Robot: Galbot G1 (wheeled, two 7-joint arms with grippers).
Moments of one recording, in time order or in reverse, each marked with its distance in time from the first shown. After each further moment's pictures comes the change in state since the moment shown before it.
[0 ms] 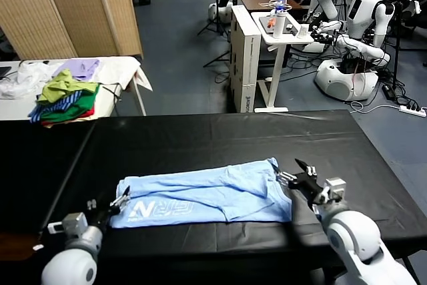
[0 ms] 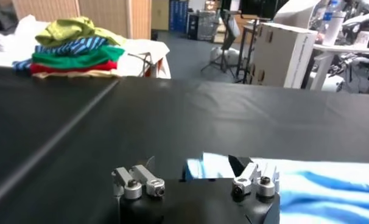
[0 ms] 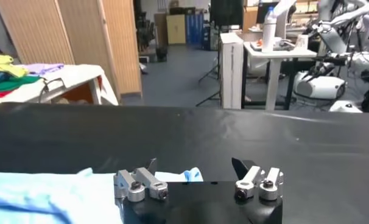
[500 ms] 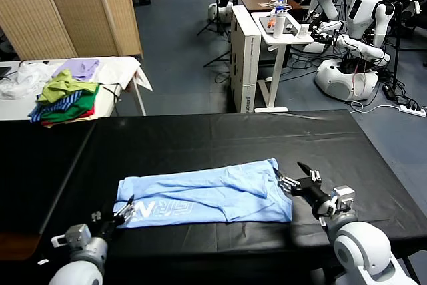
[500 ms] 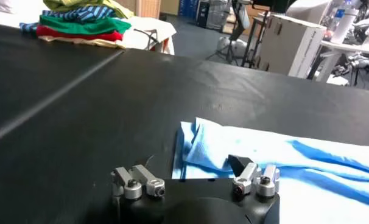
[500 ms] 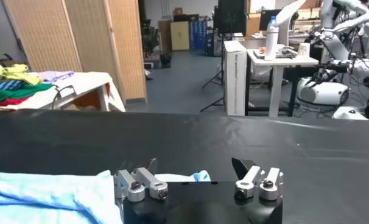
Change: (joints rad) left arm 0.023 -0.058 -0.002 -0.002 -0.008 -0.001 0.004; right arm -0.012 0.006 0.000 0.030 0.000 0.000 0.002
